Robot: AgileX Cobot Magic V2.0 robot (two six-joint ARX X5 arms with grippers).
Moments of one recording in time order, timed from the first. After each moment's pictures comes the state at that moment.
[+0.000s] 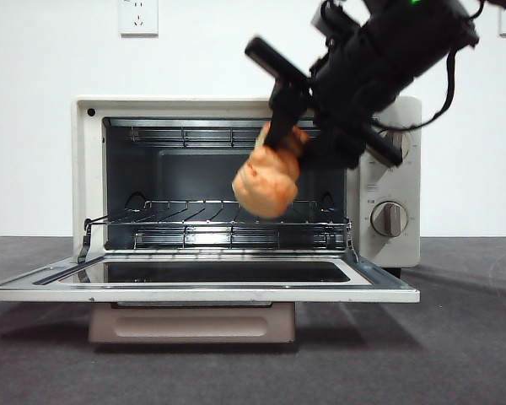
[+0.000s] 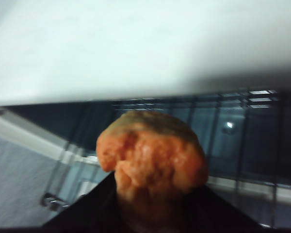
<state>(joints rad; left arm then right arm) -0.82 0.49 1.01 -1.03 -0.10 -0.20 0.65 1.49 0.82 0.25 -0.04 0.67</state>
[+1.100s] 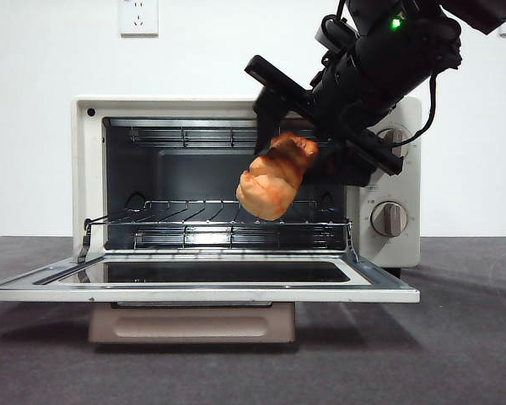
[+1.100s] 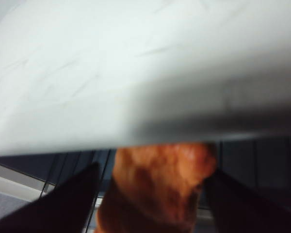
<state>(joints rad) -0.82 0.49 1.01 -1.04 -0.10 -0.25 0.65 1.55 0.82 0.36 0.08 0.71</state>
